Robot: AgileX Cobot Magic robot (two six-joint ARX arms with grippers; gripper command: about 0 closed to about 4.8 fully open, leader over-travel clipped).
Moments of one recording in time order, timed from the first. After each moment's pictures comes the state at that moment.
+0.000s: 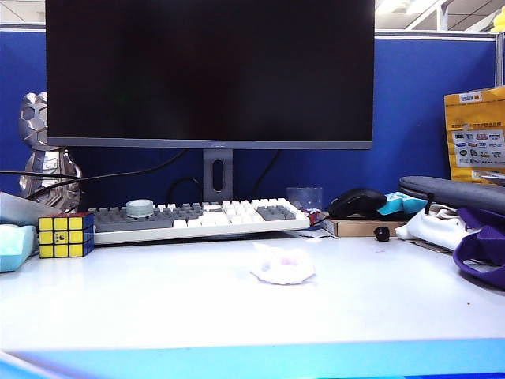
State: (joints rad) left arm -0.58 1.23 2.26 -1.05 -0.43 0.00; right arm -0.08 0.00 0.03 -0.24 0.05 0.10
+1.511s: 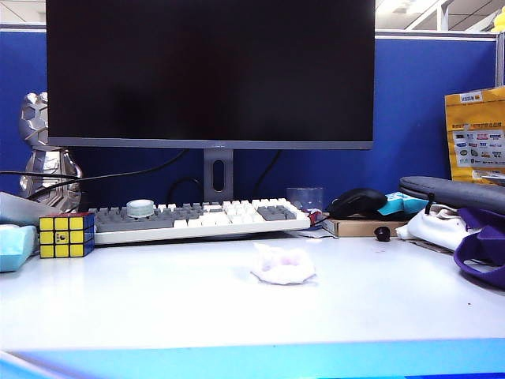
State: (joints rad) left arm -0.17 0.40 0.46 -0.06 -0.24 -0.14; right arm -0.08 0.00 0.03 -0.24 0.05 0.10
